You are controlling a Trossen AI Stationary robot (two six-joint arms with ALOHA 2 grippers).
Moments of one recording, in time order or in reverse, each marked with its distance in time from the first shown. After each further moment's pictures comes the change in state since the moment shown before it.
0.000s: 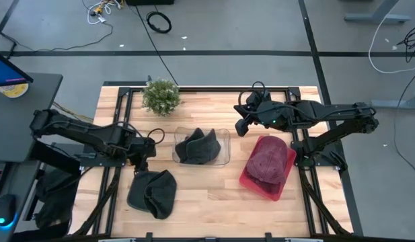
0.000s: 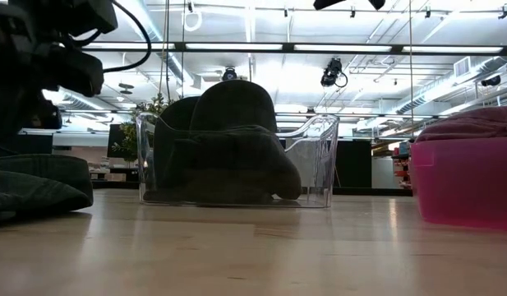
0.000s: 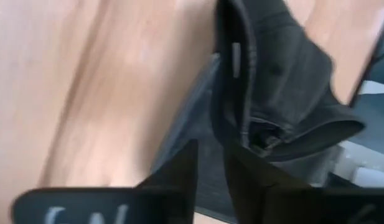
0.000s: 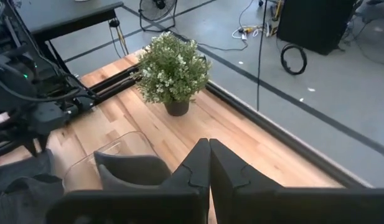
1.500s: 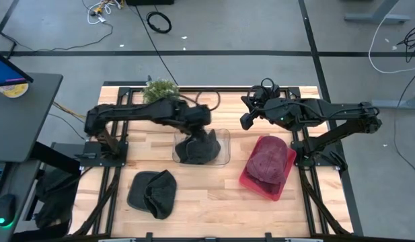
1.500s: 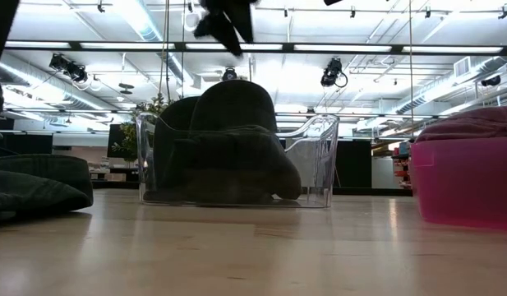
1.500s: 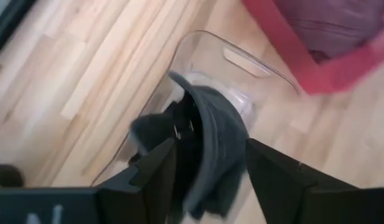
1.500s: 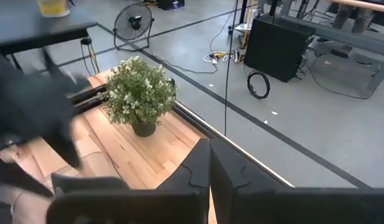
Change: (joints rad) left arm 0.160 0.796 1.277 -0.351 -0.484 0.183; right arm 0.000 -0.052 0.000 -0.005 0.148 -0.102
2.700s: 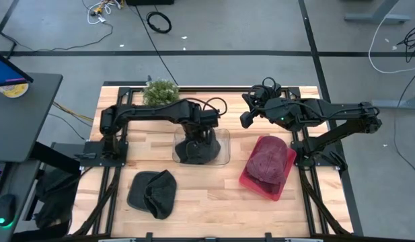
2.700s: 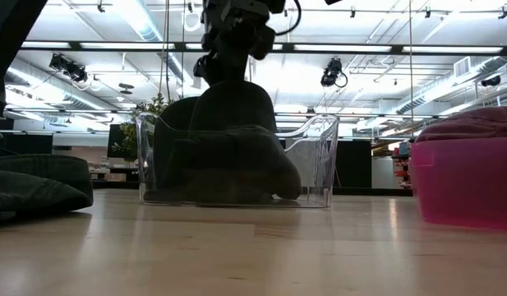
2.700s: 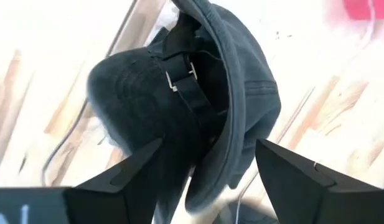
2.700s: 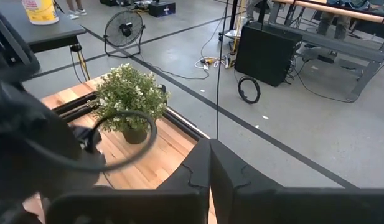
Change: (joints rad) left arm 0.078 0.175 0.000 -0.125 0.211 0.048; right arm 0.000 0.000 0.000 0.014 0.051 -0.008
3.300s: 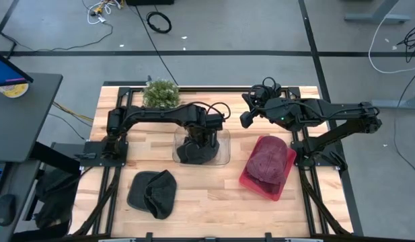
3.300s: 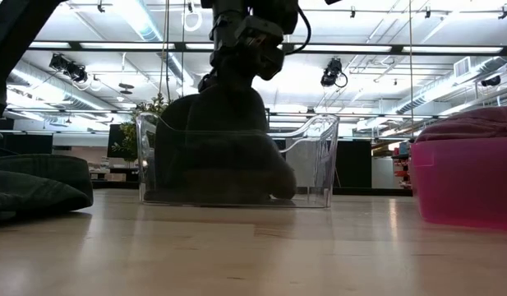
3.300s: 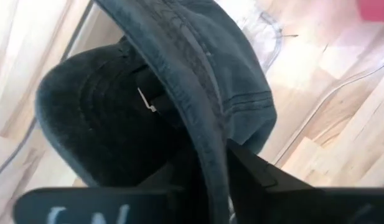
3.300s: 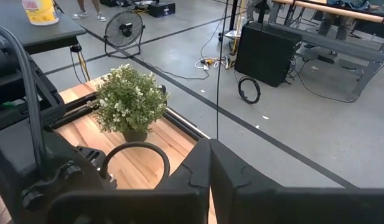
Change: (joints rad) left arm -0.001 0.086 0.000 0.041 0.058 -0.053; right arm 0.000 0.000 0.000 0.003 0.001 0.000
